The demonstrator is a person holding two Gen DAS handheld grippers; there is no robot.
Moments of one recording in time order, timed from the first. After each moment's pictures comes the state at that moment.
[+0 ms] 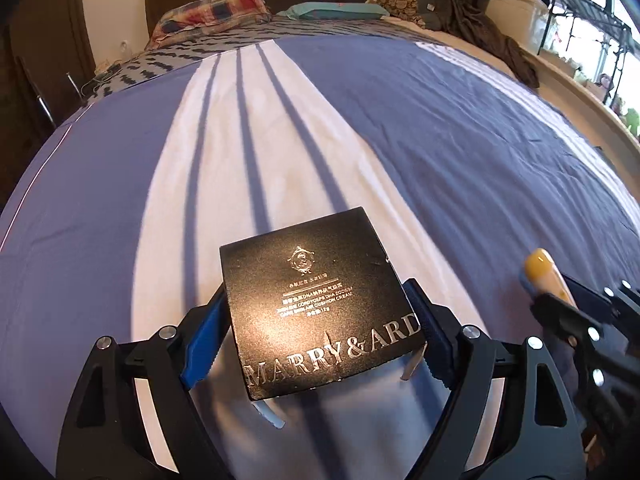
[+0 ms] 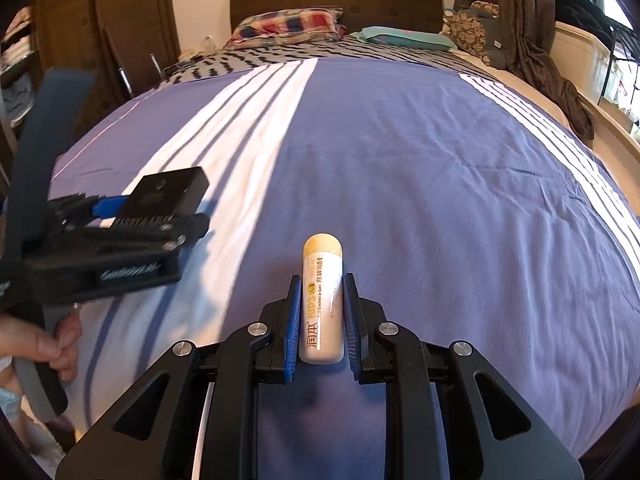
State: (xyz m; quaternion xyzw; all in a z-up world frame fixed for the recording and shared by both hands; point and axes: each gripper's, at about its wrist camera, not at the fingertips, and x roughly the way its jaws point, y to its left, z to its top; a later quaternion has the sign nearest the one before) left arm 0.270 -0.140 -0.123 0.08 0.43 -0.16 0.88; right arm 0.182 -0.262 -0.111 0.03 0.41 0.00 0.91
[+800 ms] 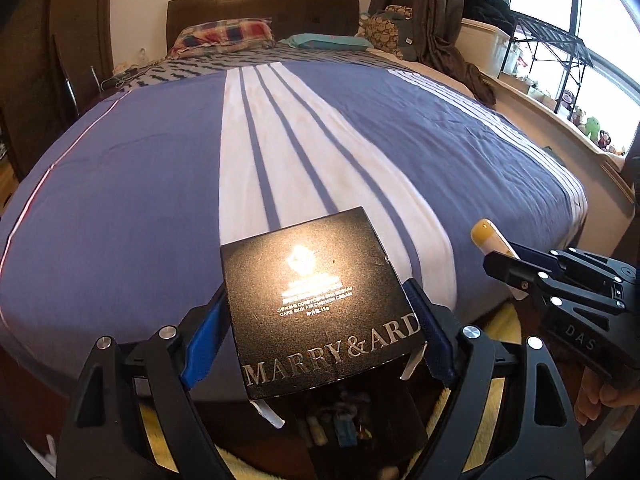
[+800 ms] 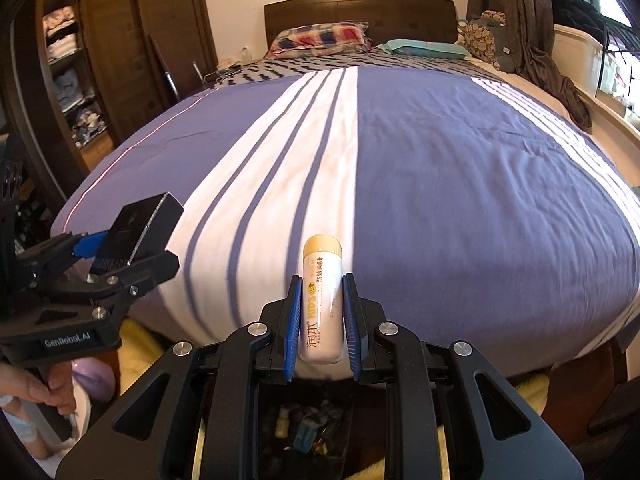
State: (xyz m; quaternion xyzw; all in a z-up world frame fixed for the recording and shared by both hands) left arm 0.044 -0.054 -0.101 0.04 0.39 -0.19 0.90; right arm 0.014 -0.197 -0.091 0.05 0.39 0.04 0.92
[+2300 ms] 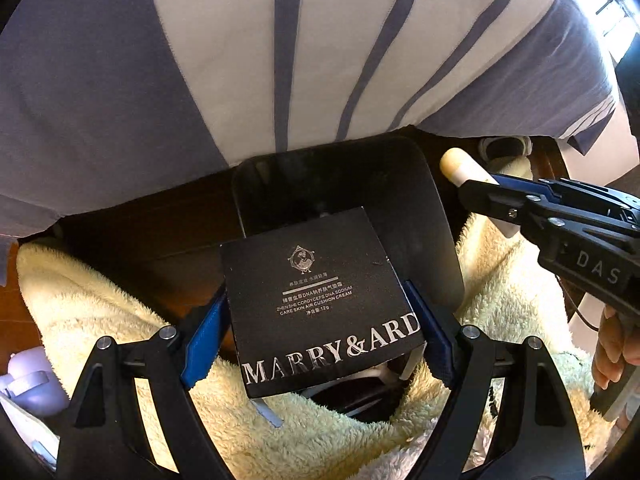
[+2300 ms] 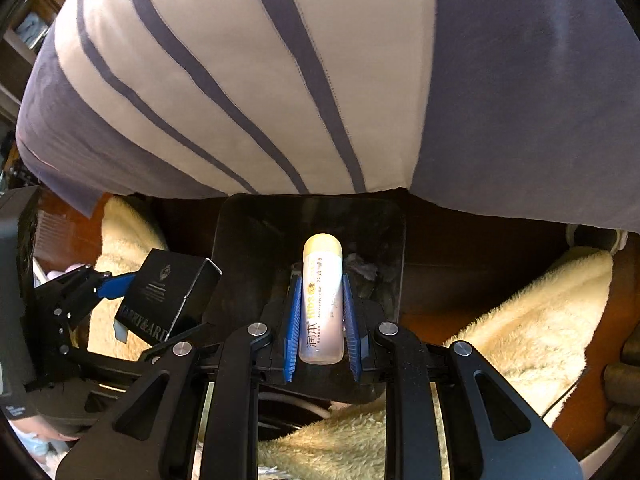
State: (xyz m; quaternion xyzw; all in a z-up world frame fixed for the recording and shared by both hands) left arm 0.005 -0.055 -0.326 0.04 0.63 -0.20 0.75; right arm -0.006 -0.172 -0.287 0.08 0.61 0.07 0.79
